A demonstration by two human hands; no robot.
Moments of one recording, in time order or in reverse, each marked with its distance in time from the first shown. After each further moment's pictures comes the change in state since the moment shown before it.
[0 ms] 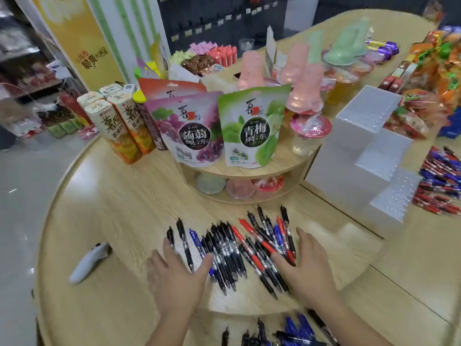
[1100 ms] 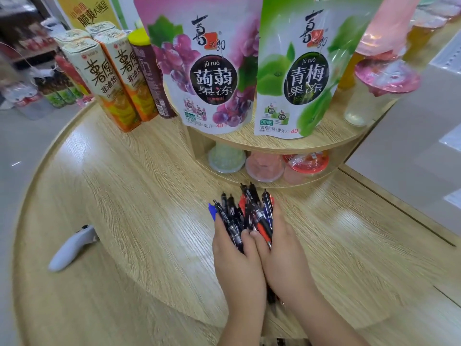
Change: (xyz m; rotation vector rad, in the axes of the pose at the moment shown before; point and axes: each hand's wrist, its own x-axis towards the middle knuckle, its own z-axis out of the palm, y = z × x) left_hand -0.001 0.060 0.080 -0.596 0.126 0.098; right_hand 0.031 -0.074 0.084 0.232 -0.032 -0.219
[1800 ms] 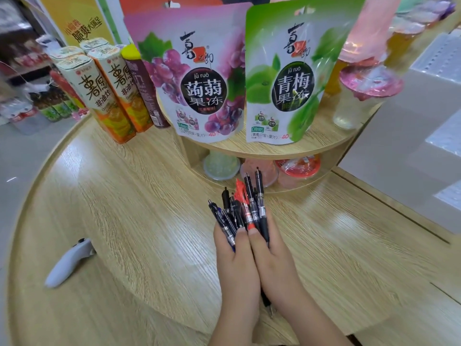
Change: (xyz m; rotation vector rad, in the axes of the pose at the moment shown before) left_hand 0.003 0.033 -0.013 -0.542 -0.224 -0.261; right_hand -0.007 -0.025 -0.009 0.599 -0.072 0.022
